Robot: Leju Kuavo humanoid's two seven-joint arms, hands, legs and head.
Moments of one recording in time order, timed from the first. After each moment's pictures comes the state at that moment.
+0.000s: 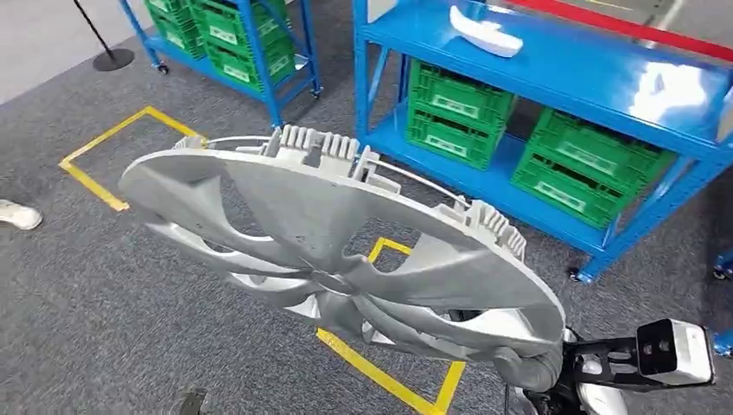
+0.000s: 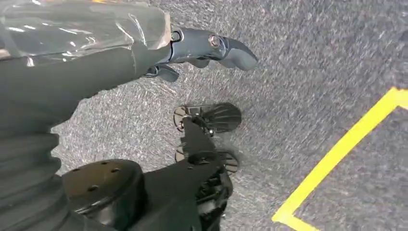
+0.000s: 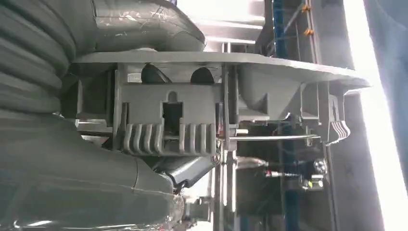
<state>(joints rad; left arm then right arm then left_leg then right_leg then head) -0.07 0.09 -0.53 -0.25 0.62 0.01 -0.16 0.02 -0.12 0.26 -1.95 -0.54 0.71 -0.32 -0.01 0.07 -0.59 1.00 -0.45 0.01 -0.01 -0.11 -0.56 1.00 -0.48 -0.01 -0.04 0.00</state>
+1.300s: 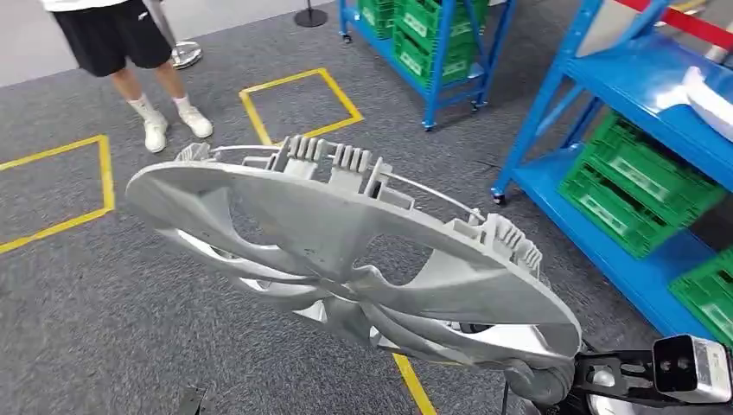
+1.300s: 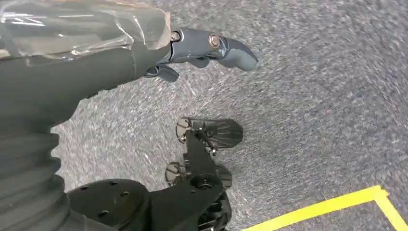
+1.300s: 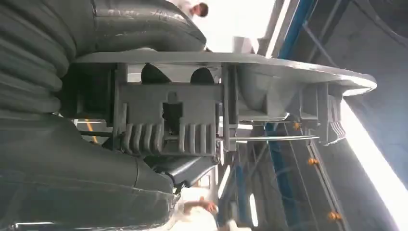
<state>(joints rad) -0.08 0.09 -0.54 -0.25 0.60 0.01 -0.17 0.04 -0.12 0.24 -1.97 -0.53 0.73 -0.32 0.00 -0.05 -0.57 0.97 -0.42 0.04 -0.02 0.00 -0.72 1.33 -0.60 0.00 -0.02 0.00</state>
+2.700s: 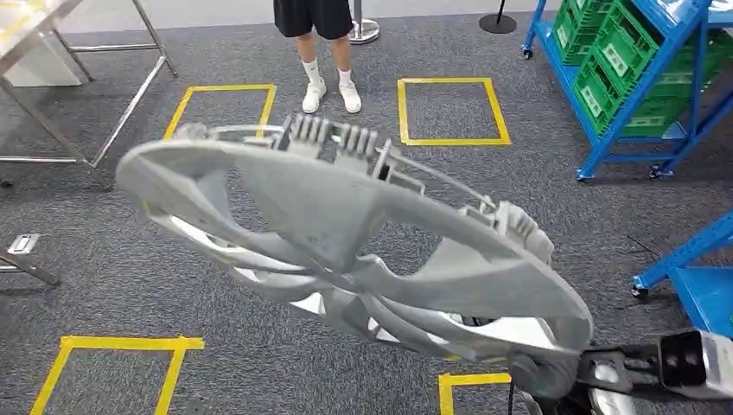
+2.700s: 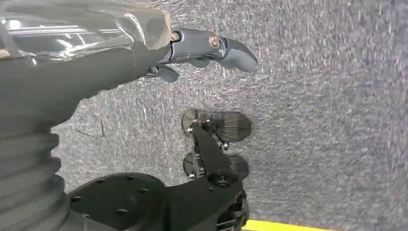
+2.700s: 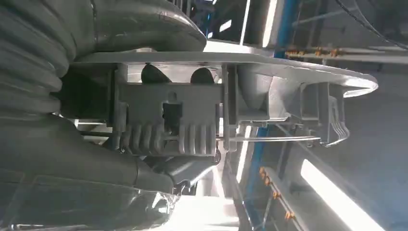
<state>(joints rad) -0.06 0.09 -0.54 -0.25 0.60 0.03 -0.17 0.01 -0.09 0.24 -1.98 -0.55 0.73 -0.30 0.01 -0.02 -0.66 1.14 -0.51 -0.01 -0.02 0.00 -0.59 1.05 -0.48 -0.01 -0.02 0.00</state>
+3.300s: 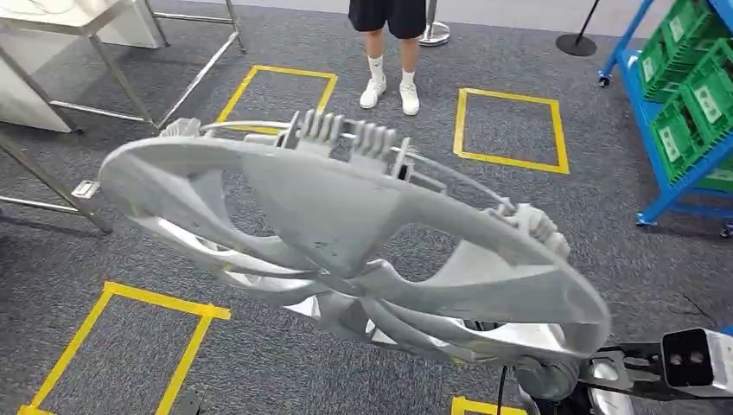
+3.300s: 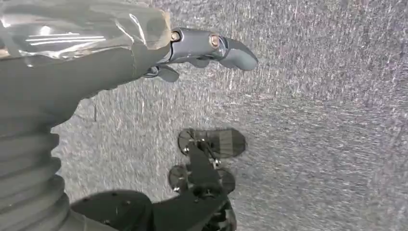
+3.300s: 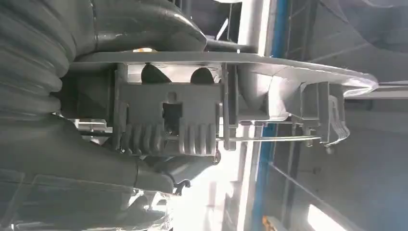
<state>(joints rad) -0.07 0.09 -0.54 -0.25 0.59 0.04 -0.18 0.00 -0.09 0.24 -1.97 -0.58 0.75 -0.29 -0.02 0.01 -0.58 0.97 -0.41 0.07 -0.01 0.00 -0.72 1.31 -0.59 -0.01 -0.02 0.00</state>
